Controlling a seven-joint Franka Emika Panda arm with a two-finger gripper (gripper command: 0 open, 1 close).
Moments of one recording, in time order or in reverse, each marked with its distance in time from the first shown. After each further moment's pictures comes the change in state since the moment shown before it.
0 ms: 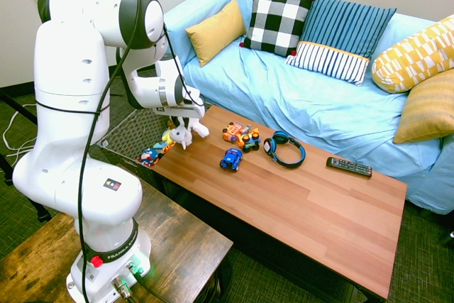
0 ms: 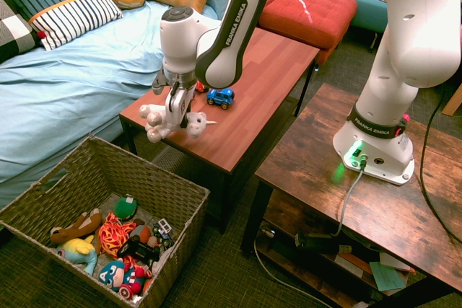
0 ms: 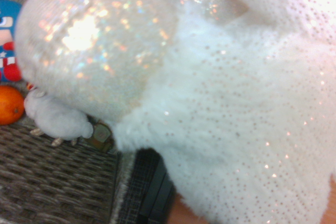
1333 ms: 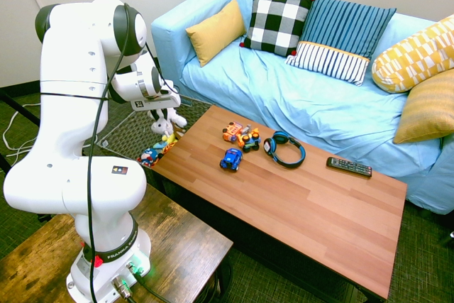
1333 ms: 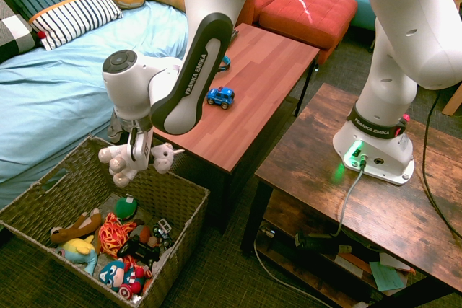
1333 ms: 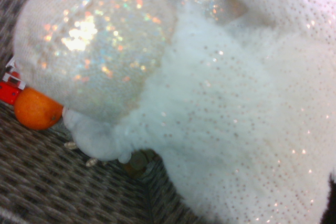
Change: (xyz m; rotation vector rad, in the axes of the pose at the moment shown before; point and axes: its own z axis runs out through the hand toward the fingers) arm -0.027 -0.134 0.043 -0.046 0.018 -0.195
